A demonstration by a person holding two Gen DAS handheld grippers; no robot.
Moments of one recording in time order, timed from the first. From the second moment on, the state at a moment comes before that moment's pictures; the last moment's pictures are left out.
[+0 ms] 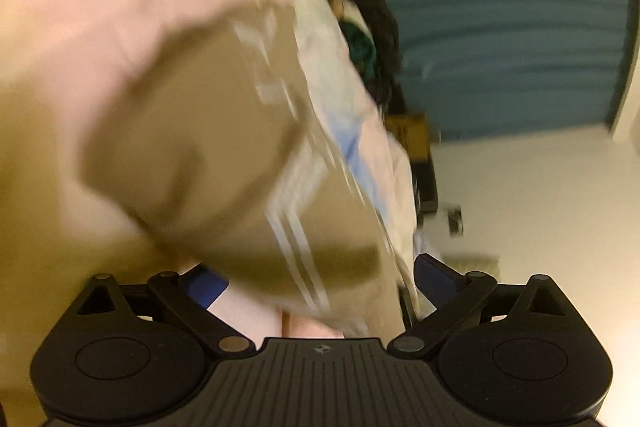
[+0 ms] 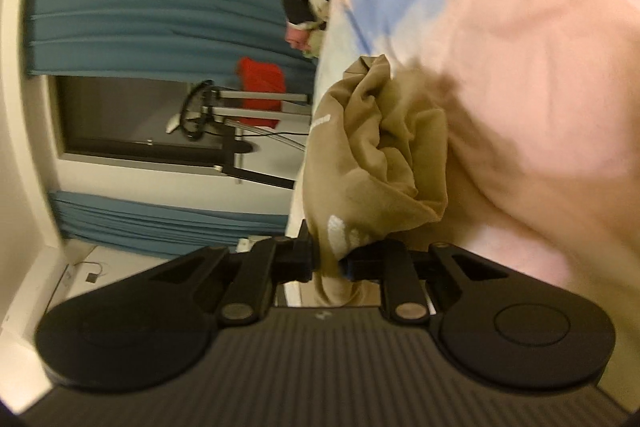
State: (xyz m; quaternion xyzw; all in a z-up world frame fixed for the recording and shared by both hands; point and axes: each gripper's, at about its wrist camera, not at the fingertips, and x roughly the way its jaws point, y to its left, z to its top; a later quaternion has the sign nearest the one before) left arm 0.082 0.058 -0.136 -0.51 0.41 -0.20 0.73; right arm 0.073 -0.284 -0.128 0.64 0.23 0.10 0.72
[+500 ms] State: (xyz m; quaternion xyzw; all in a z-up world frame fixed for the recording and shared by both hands) left arm 0.079 0.072 -0.142 -0.53 0.40 -0.18 0.73; right arm 0.057 -0.294 -0.102 0.61 0.23 0.07 0.75
